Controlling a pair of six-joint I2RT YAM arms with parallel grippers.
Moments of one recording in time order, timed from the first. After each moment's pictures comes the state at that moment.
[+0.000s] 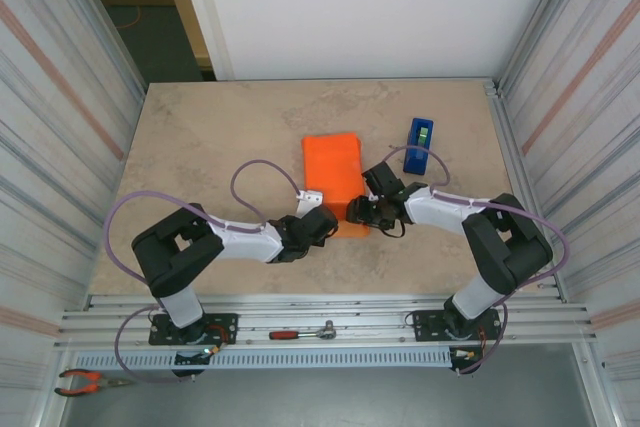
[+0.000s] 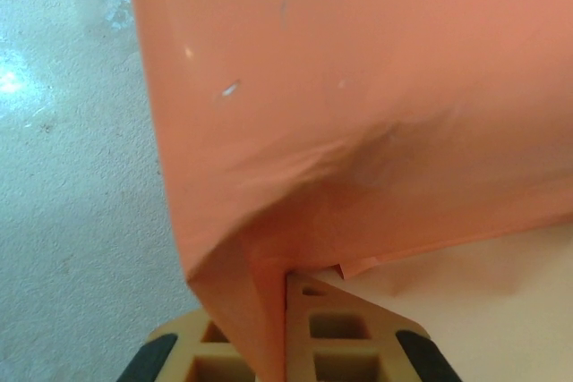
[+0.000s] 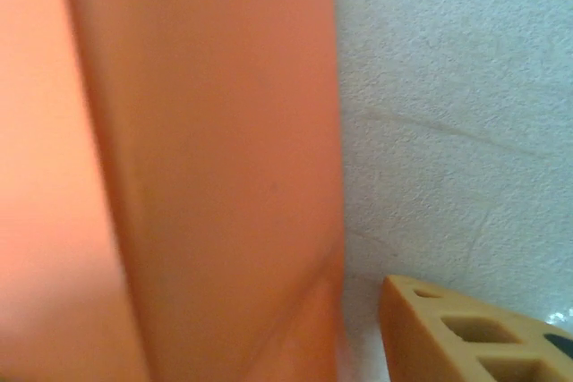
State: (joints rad) left arm -1.01 1.72 0.77 0.00 -0.53 -0.63; right arm 0.59 1.59 0.79 -0.31 -0.14 0.72
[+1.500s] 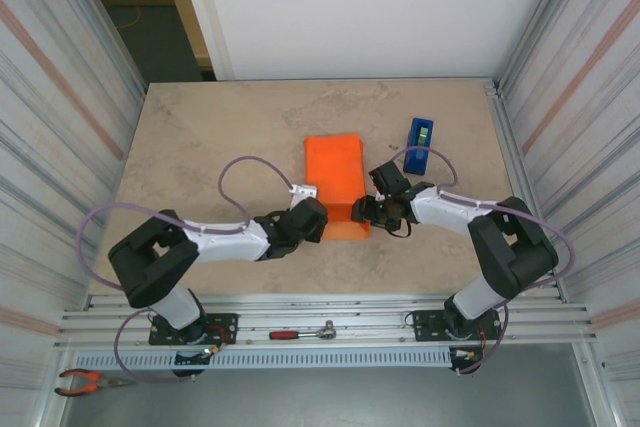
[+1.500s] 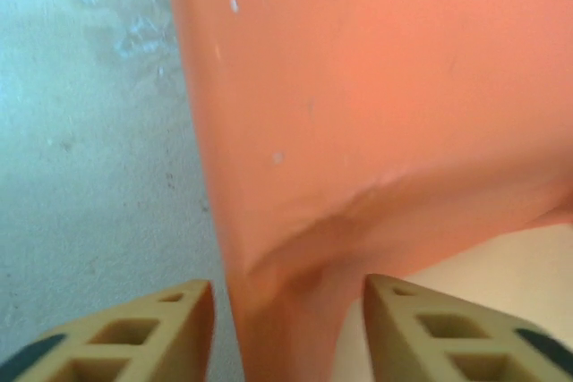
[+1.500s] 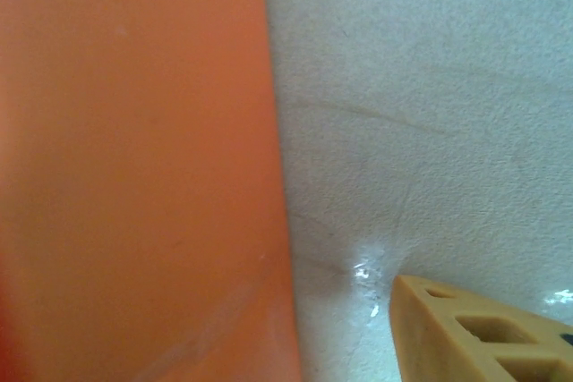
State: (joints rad) left arm -0.96 1.57 0.74 -0.02 -0.40 -0.61; right arm 0.55 1.57 0.78 -0.35 -0.15 0.71
